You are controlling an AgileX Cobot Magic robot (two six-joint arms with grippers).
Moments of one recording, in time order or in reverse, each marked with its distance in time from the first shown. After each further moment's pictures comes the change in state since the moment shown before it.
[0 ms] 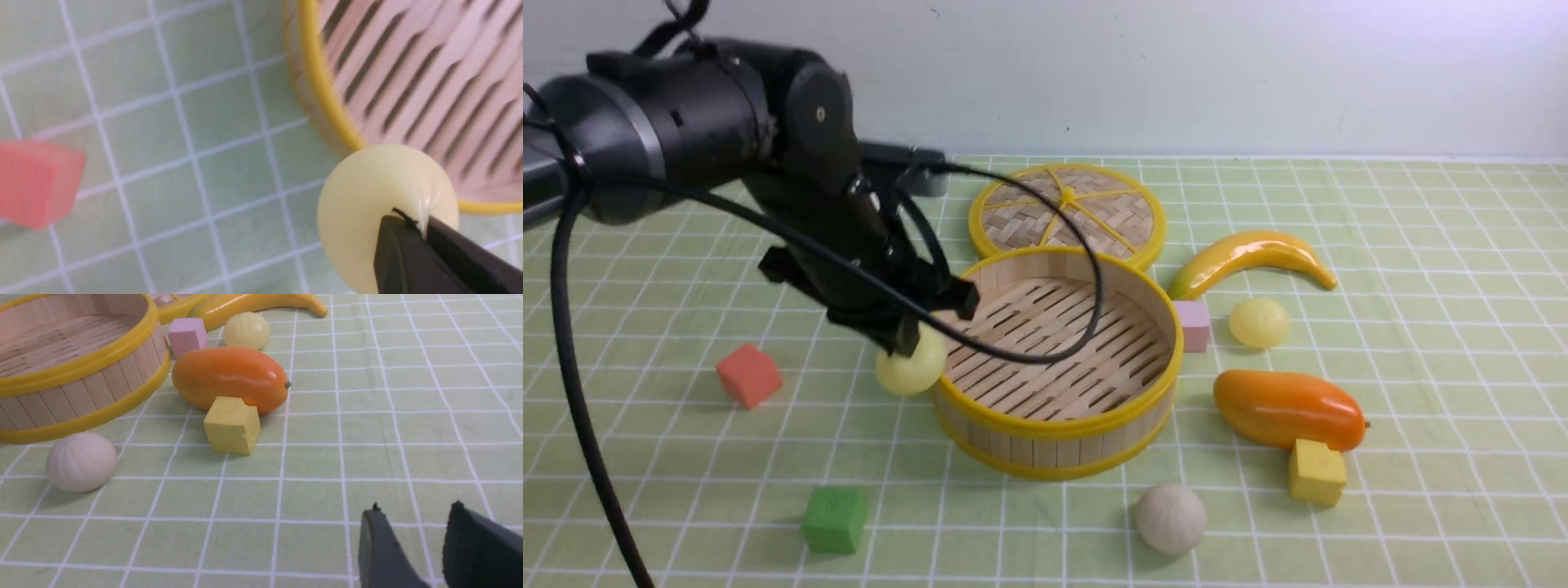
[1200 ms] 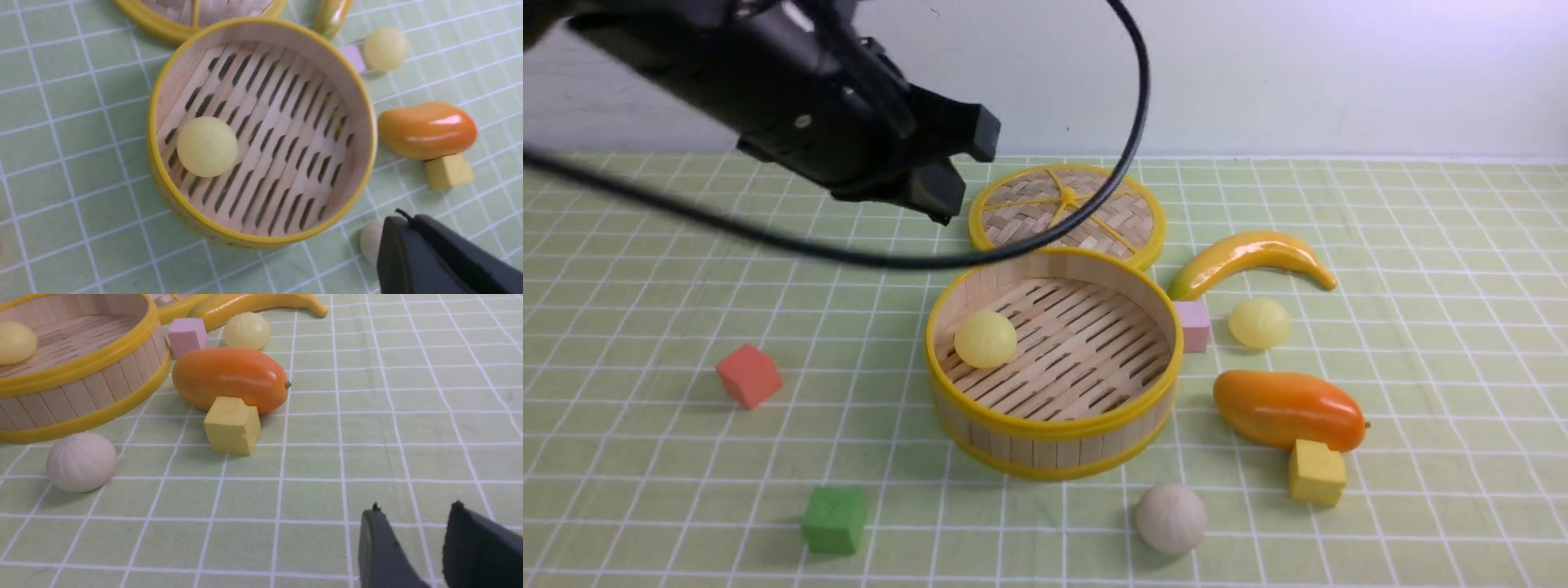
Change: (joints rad) right arm 0.000 0.000 0.000 -0.001 -0.001 0.000; left arm -0.007 -0.396 0.146 -0.251 -0.138 0.076
